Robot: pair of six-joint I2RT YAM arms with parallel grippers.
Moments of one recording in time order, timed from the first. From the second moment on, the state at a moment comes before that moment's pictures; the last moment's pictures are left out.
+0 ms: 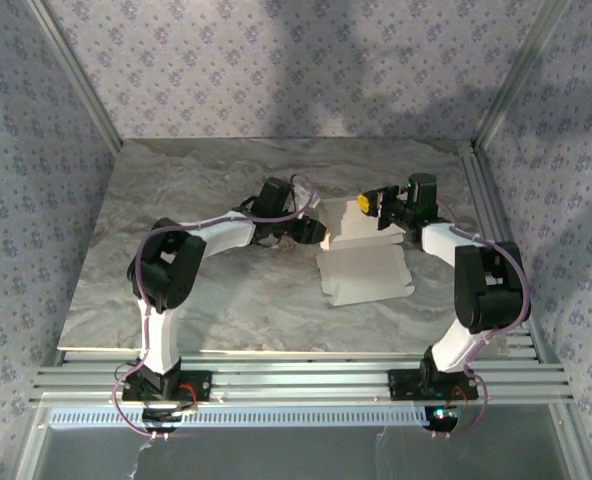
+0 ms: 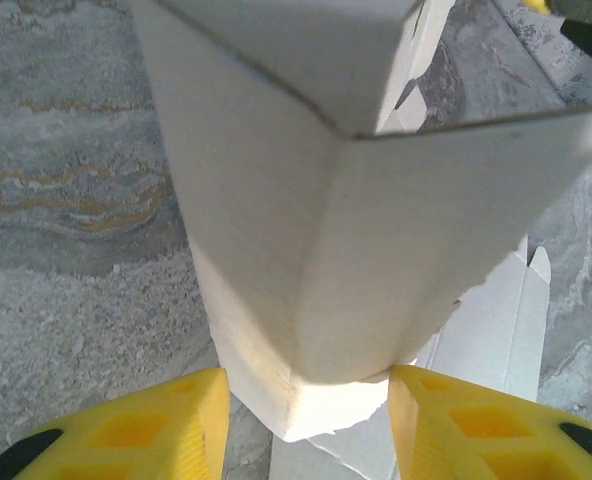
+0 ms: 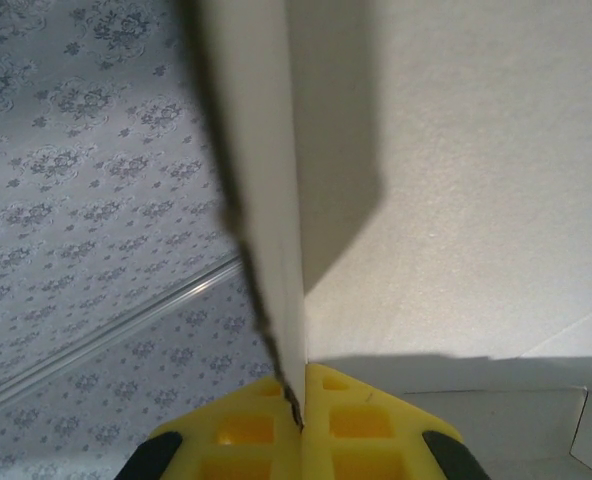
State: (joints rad) left arm -0.63 1.97 1.29 -0.04 0.55 -0.23; right arm 0.10 1.67 0.89 0.30 -0.64 1.61
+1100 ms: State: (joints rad) left arm -0.68 1.99 1.31 -0.11 0.37 -0.21; right arm 0.12 1.62 0.74 0.48 -0.60 1.63
